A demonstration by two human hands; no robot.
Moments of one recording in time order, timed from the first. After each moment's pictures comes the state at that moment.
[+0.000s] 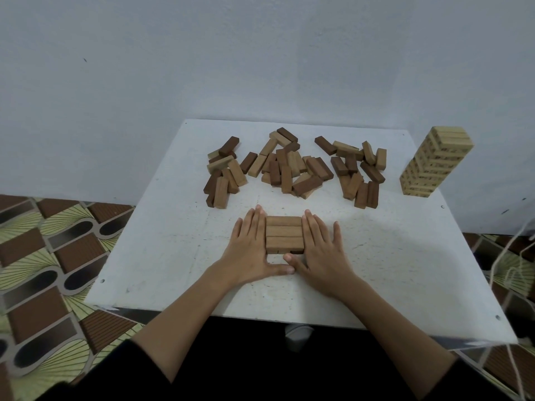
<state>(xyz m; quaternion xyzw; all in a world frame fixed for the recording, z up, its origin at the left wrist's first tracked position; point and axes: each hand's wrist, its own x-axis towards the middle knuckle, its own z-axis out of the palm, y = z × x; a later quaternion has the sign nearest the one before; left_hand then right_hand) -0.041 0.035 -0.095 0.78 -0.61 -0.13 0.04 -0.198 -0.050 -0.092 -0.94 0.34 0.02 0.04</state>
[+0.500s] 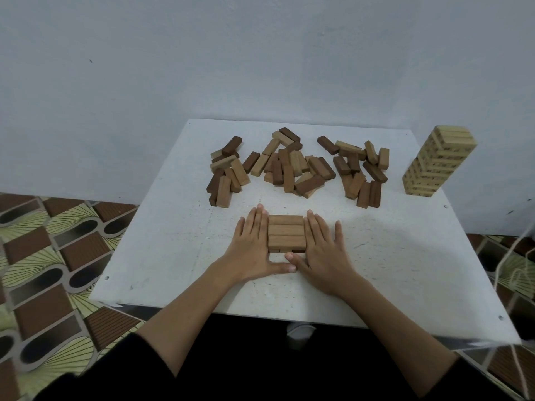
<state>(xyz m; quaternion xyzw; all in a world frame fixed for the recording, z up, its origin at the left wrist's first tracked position) -0.041 0.035 -0.092 0.78 -0.61 -0.15 0.03 -0.198 -0.050 -0.093 -0.94 0.34 0.03 0.06</state>
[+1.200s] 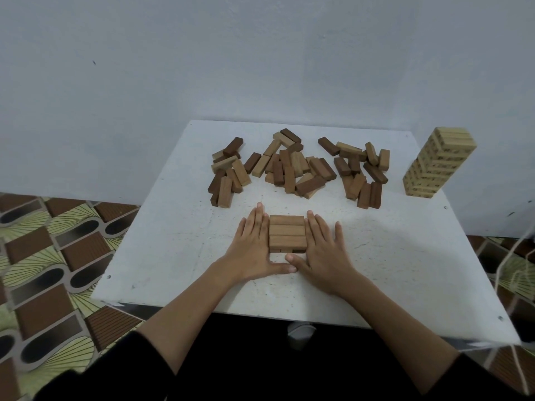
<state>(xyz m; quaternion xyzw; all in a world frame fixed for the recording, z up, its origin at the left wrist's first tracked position) -0.041 0.036 -0.089 0.77 -0.61 -0.18 0.05 -0.197 -0.051 -0.091 -0.94 0.33 0.06 0.06</state>
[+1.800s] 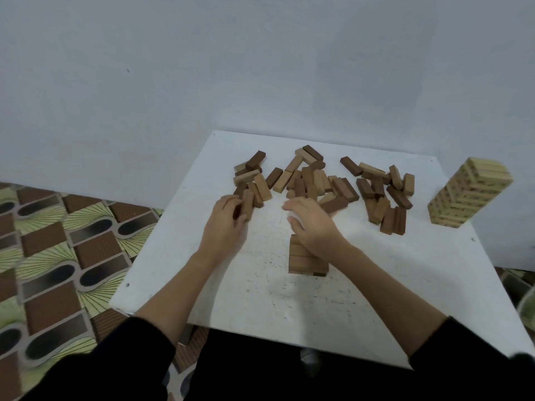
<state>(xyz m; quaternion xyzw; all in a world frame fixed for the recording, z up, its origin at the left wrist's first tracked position) 0.049 0.037 -0.076 0.82 -0.44 0.00 0.37 -0.115 -0.083 -0.042 -0.94 0.21 -0.16 0.23</state>
